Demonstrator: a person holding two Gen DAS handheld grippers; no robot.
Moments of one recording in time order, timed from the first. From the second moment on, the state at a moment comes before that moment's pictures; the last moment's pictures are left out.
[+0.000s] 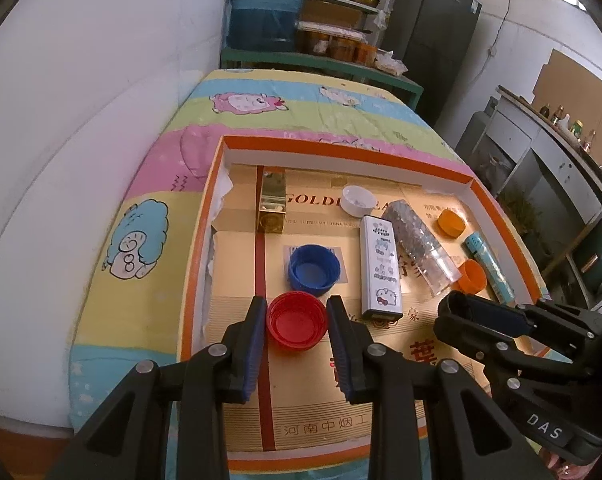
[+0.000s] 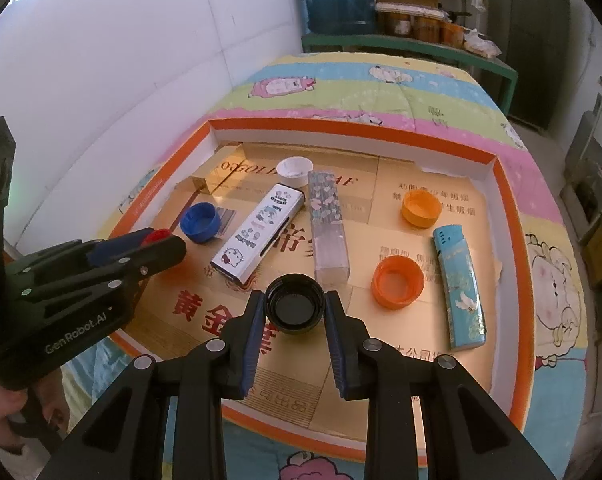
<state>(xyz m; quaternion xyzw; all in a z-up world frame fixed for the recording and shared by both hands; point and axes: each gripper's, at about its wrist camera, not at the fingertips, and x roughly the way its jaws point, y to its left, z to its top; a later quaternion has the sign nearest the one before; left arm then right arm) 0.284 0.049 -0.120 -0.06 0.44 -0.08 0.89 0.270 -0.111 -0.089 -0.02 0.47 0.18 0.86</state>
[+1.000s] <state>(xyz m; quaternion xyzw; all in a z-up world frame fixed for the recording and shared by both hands) 0.269 0.041 -0.119 -0.02 0.42 -0.07 0.90 0.263 -0.112 -0.099 -0.04 0.47 0.16 0.87</state>
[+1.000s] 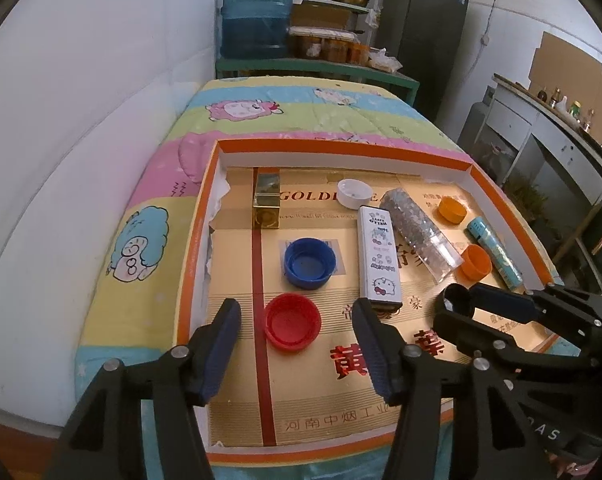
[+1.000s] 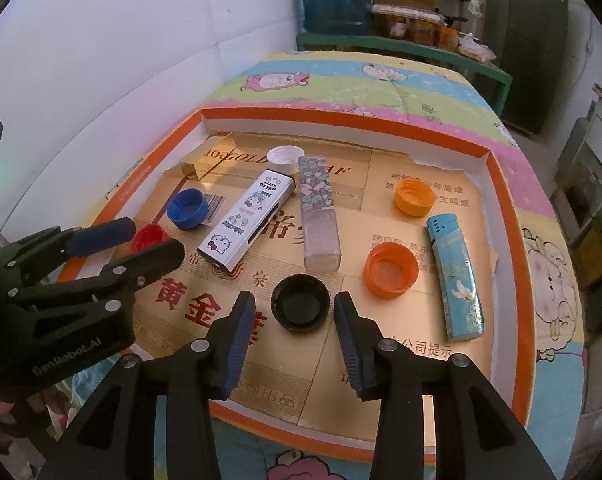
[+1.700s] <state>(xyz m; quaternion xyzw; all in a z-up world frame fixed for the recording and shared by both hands) 0.238 0.046 -0.097 -0.04 0.39 -0.07 0.92 0.231 -0.143 -0.071 0.00 0.43 0.10 0.90</state>
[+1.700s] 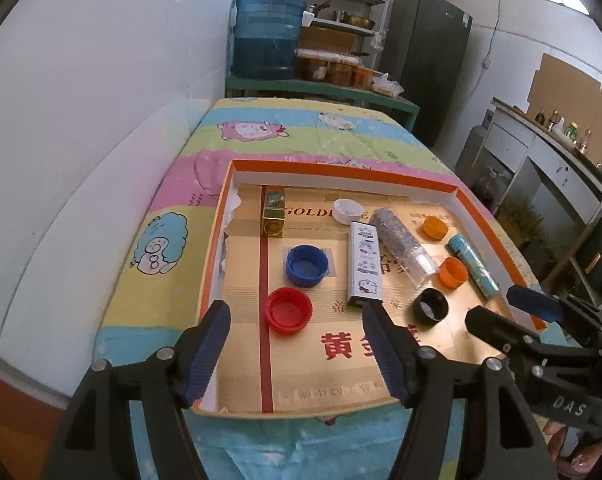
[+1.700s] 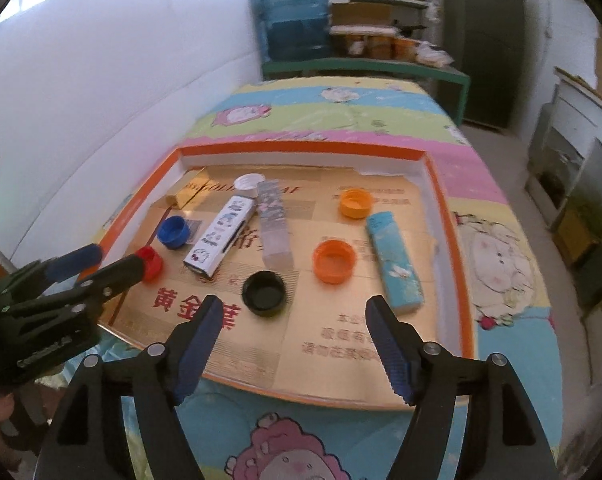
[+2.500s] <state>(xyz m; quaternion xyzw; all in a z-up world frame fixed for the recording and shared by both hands) 0.173 0.043 -0.058 -0.05 0.35 -0.09 0.93 0.168 -0.155 -0.035 0.02 0.39 0.05 0.92</state>
